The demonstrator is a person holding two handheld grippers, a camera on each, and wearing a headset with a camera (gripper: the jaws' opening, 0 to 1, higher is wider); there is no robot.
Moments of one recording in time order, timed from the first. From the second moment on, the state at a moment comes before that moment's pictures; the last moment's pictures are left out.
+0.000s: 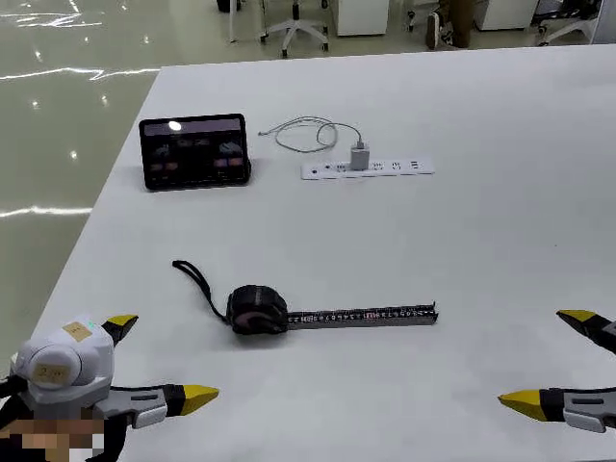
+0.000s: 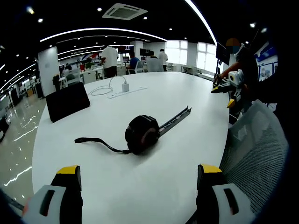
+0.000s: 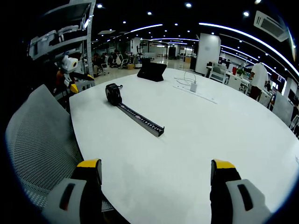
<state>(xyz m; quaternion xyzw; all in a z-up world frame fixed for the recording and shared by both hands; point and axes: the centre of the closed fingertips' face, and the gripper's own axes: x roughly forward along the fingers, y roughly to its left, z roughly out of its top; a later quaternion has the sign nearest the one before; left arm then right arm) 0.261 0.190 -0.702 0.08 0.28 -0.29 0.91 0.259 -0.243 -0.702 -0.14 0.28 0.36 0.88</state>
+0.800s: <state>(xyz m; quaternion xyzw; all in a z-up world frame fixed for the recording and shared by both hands) 0.260 0.199 -0.698 0.07 0.28 -0.28 0.92 0.234 -0.250 -0.712 -0.15 0.29 0.36 0.87</state>
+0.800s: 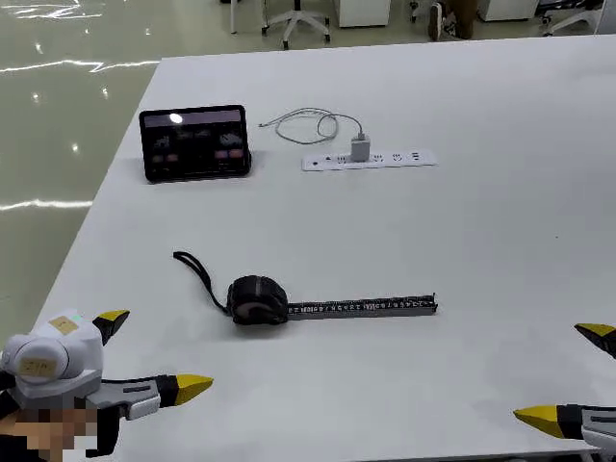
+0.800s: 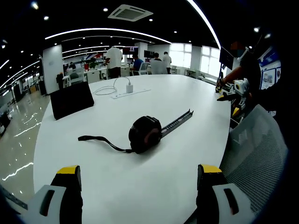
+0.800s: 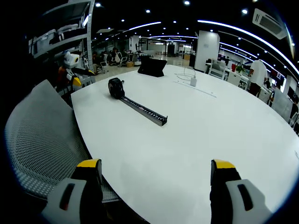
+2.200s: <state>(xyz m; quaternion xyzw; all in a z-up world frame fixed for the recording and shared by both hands) 0.313 0.147 -0.688 0.05 0.28 -0.27 0.92 0.267 -0.212 -0.713 -0.18 0.29 0.41 0.85</state>
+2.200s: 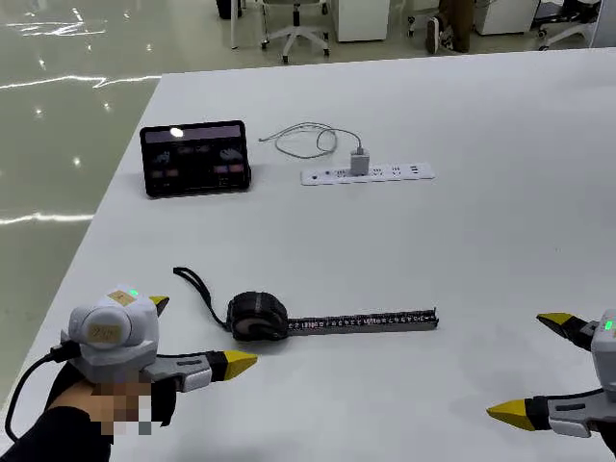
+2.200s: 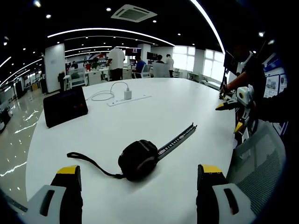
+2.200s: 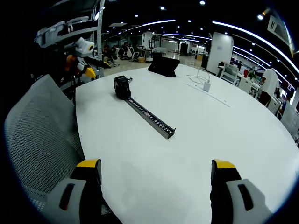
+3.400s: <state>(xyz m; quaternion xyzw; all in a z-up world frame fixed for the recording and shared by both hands) 0.354 0.106 -0.730 0.02 0.28 -0.17 0.94 0.348 -0.171 -0.739 -0.28 0.36 0.51 0.73</state>
